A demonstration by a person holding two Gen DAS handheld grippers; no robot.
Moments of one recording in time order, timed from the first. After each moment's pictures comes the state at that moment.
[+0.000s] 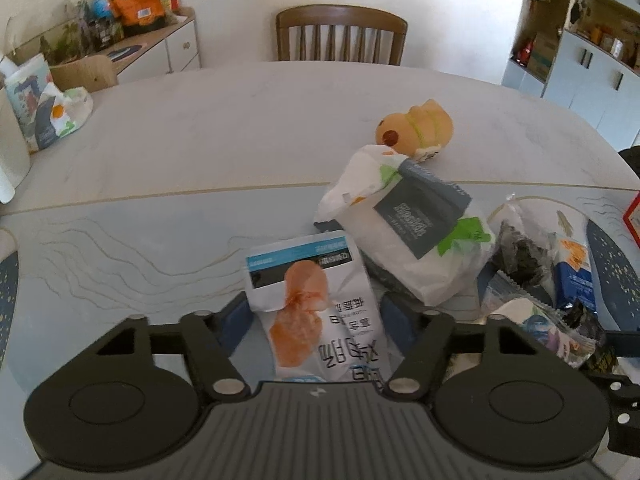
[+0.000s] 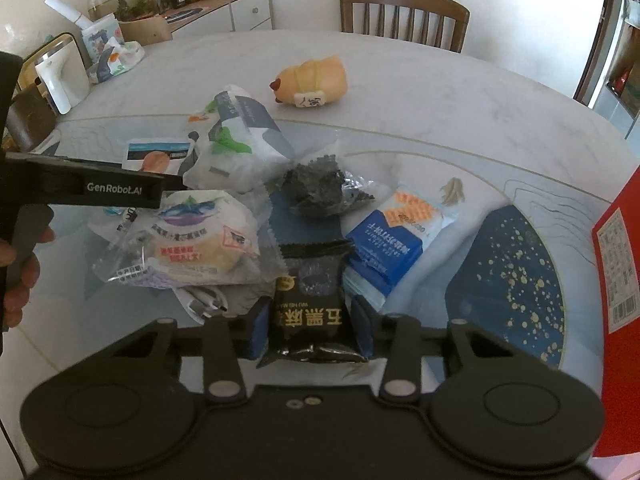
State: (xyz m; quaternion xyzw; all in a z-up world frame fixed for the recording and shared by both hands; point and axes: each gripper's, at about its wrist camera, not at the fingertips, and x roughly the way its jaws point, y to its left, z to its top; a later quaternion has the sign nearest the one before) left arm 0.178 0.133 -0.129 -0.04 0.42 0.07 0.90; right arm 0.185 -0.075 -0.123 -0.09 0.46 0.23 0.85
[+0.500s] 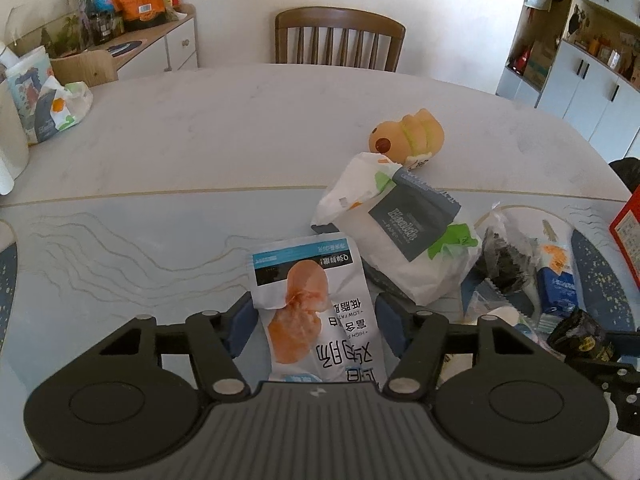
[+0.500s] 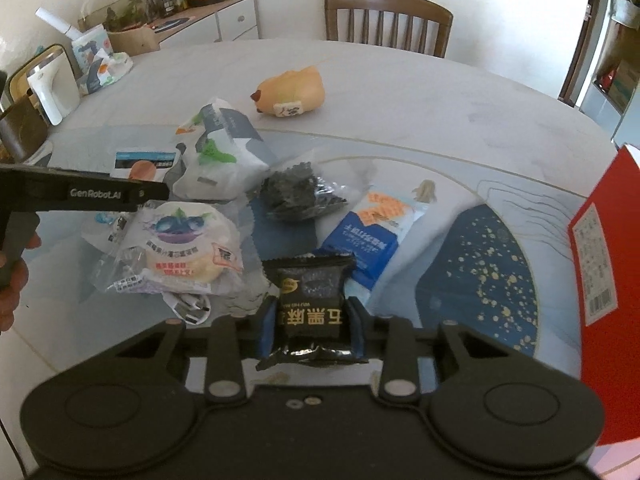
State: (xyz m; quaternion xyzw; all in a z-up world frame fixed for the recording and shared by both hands) left arm 0.171 0.136 -0.119 -0.07 0.42 0.07 0.90; right arm 0.183 -0.094 -0.111 -0.08 0.46 0.22 0.86
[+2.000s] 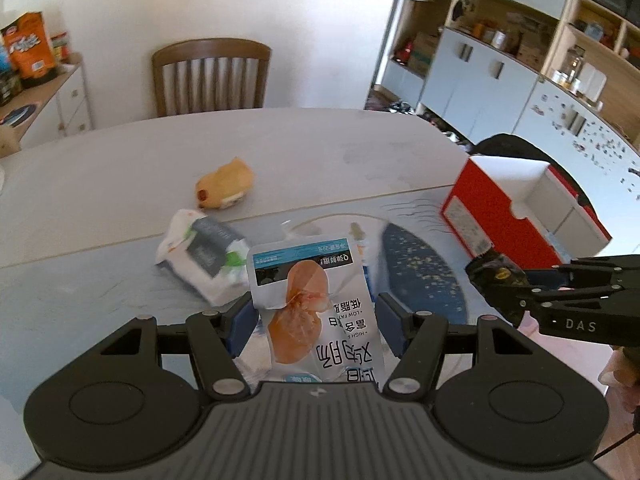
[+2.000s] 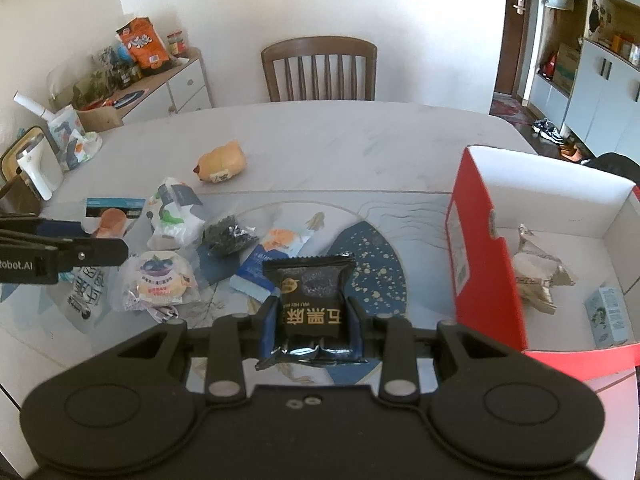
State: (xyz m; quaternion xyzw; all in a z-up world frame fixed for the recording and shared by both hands) left arm 0.127 0.044 -0.022 -0.04 0.40 -0.11 0.91; right arm 0.142 -0.183 -0.039 -0.01 0.41 0.15 0.90
